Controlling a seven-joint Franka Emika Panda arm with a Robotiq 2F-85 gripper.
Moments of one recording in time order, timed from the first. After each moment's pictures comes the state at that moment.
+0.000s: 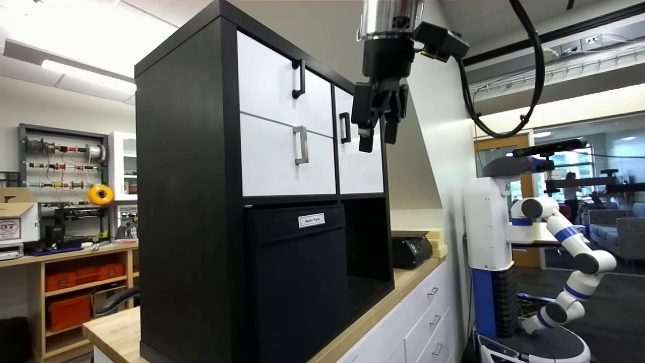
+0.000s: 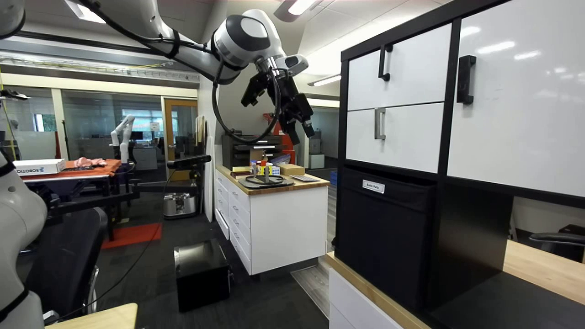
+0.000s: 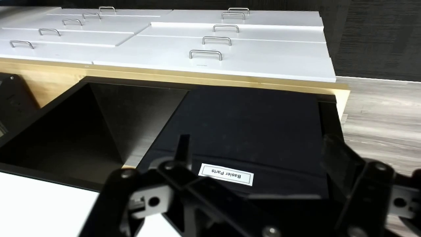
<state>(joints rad) 0.02 -0.18 0.24 -1.90 -0.35 1.95 0.42</state>
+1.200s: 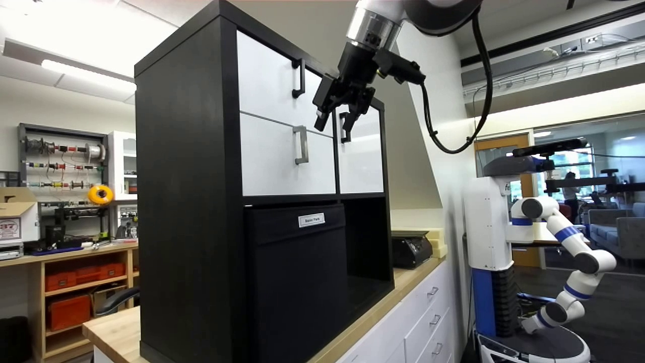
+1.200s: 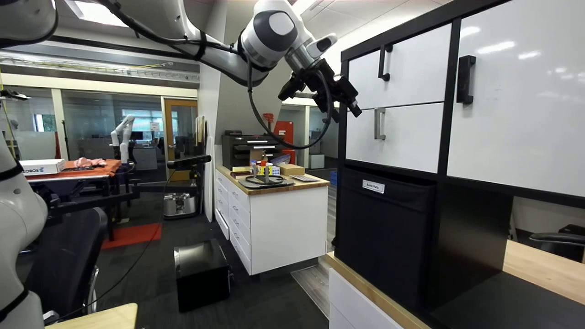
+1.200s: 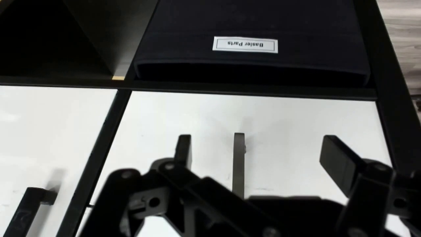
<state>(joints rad) 0.01 -0.09 0.11 -1.83 -0.38 2.39 0.41</state>
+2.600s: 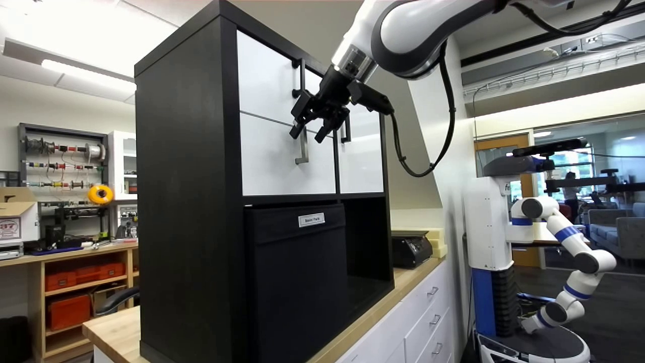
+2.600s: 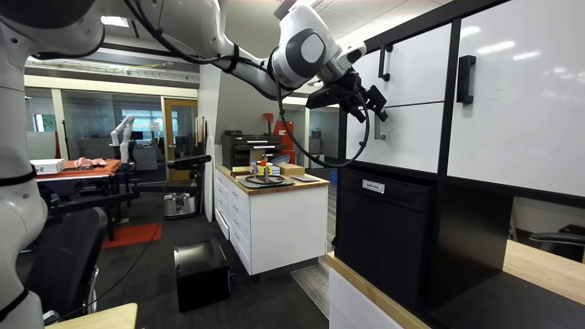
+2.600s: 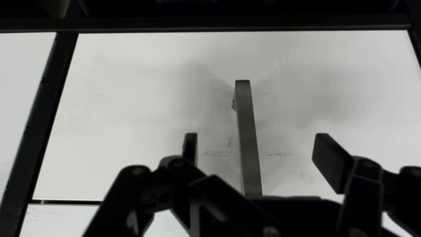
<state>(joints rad) 0.01 0.08 0.04 -1.74 -0.24 2.67 0.27</state>
